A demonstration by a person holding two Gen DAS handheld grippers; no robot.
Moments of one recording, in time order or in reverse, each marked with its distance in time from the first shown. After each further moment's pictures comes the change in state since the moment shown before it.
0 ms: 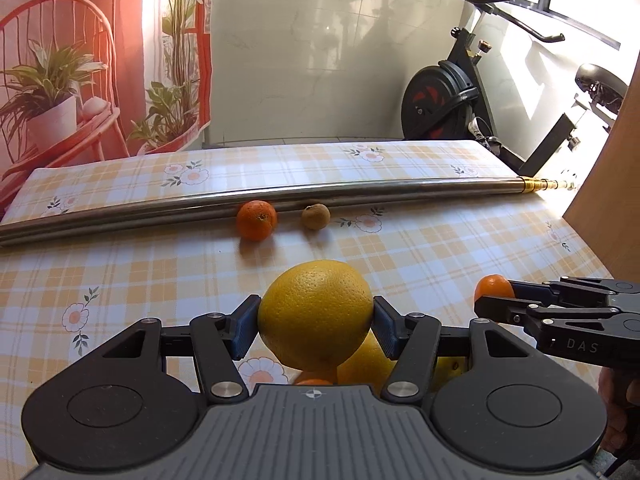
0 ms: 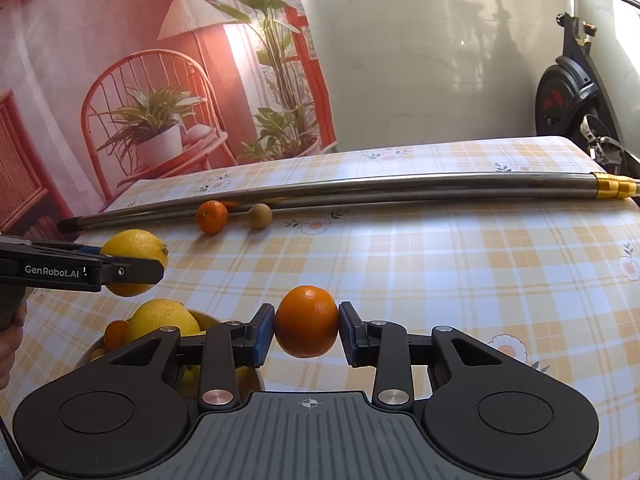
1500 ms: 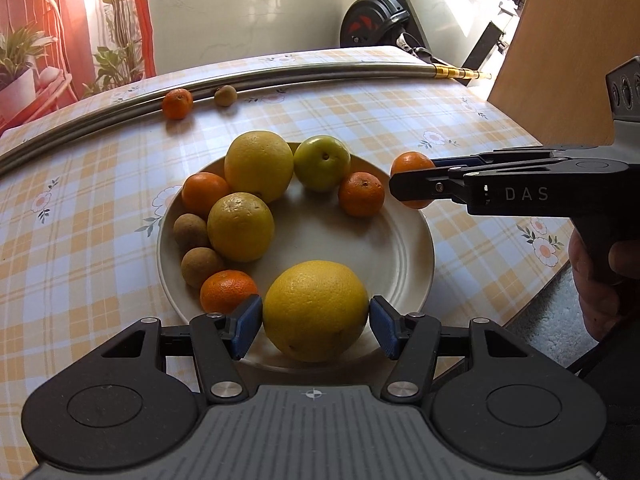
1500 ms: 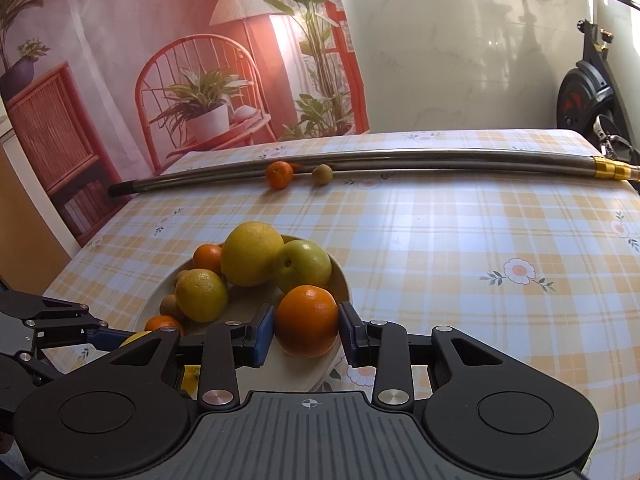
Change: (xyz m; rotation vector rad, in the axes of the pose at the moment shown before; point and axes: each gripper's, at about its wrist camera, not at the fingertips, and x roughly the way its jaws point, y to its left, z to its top) left arm -0.049 -0.053 -0.104 0.123 0.168 -0.100; right arm -0.071 0.042 -0.049 -0.049 0.037 0.066
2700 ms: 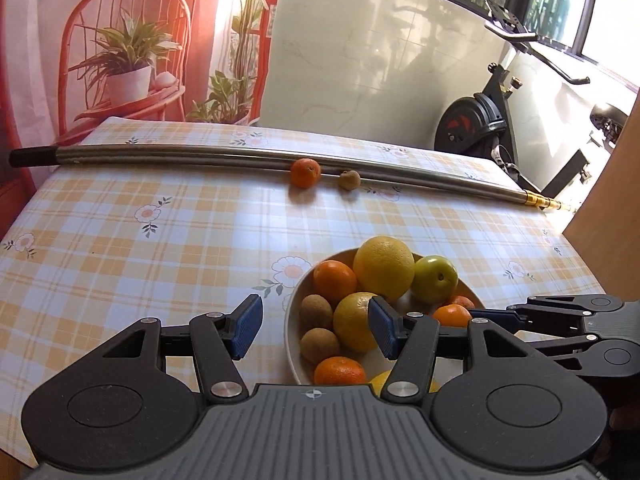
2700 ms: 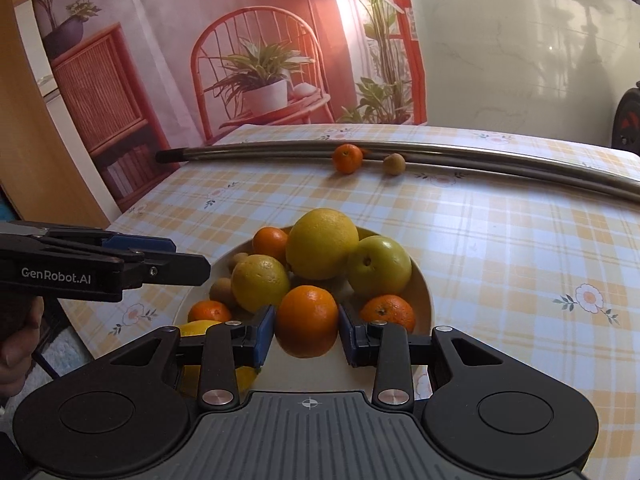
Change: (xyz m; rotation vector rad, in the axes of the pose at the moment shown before) left arm -0.037 0.060 0.014 -0.304 -0.233 0.183; right arm 0.027 0.036 0.008 -0.128 0.070 0.139
